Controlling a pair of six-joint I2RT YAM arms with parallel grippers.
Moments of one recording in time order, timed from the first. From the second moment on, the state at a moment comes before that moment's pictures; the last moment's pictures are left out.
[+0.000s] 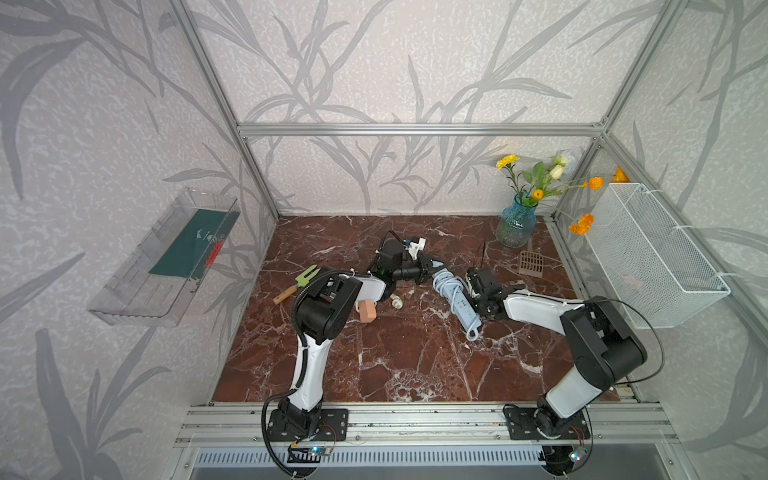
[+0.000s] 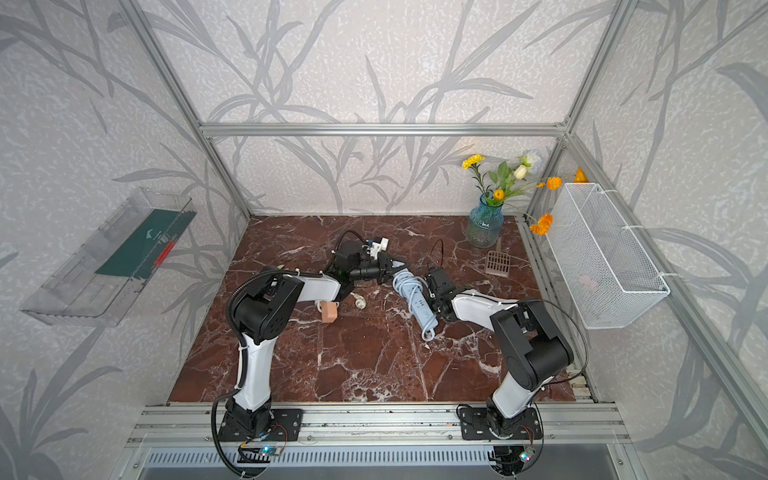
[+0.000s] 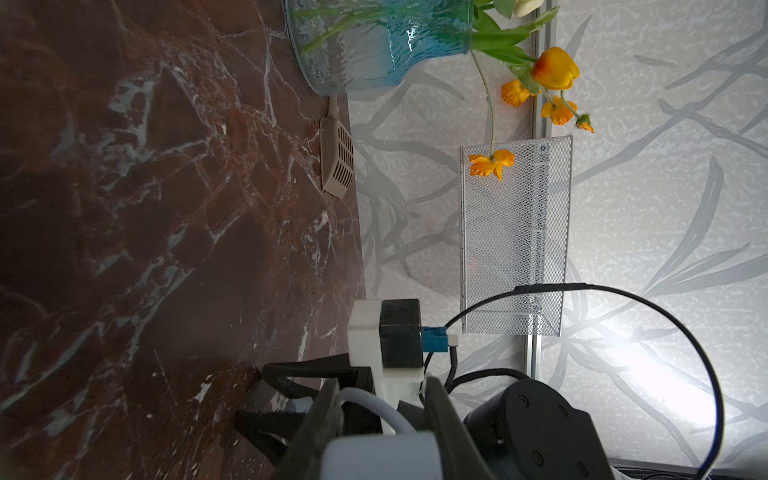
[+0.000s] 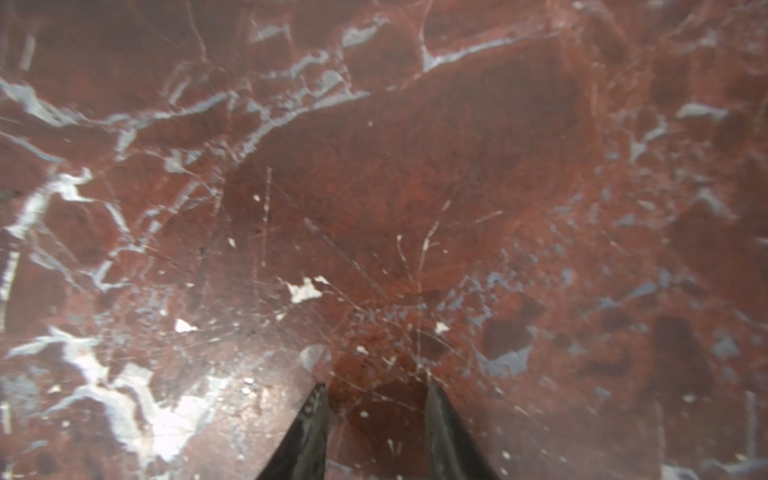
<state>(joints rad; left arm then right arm) -0.50 2.14 1.19 0.75 0.82 -1.27 0.47 1.65 0.83 -0.28 0.07 0.32</state>
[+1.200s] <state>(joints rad) -0.38 2.34 1.35 0.55 0.92 -1.08 0.48 1.51 1.04 -0.78 -0.08 0.17</state>
